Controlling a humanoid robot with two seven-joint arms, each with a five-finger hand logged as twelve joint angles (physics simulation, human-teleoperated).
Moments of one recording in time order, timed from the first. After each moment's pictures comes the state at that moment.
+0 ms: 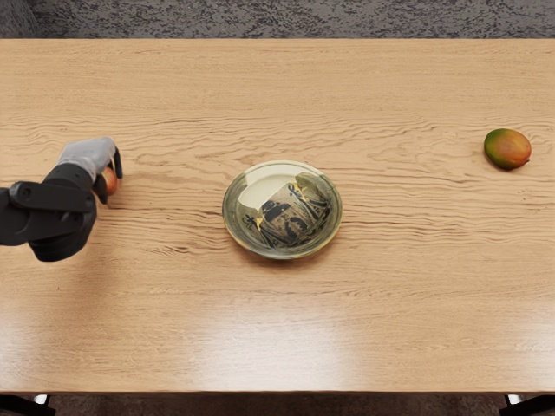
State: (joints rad) left arm -1.46 0.36 0.85 -1.16 0.57 0.61 0.39; right arm -0.09 0.00 0.02 0.18 -0.07 -0.05 -0.06
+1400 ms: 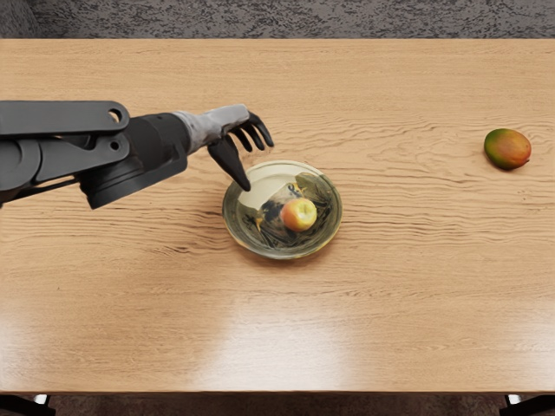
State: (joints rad) left arm -1.54 0.45 0.20 -1.47 0.54 0.25 0.39; right arm -0.09 0.00 0.02 0.18 -0.07 -0.05 -0.06
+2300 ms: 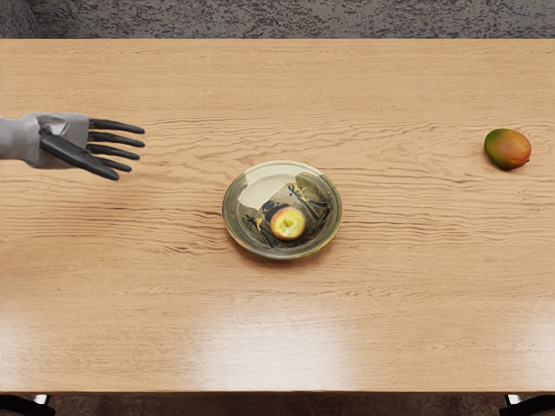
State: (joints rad) left arm -1.15 0.85 -0.18 -0.99 -0.08 -0.61 0.40; right arm -0.09 0.00 0.02 0.18 -0.07 -0.05 -0.06
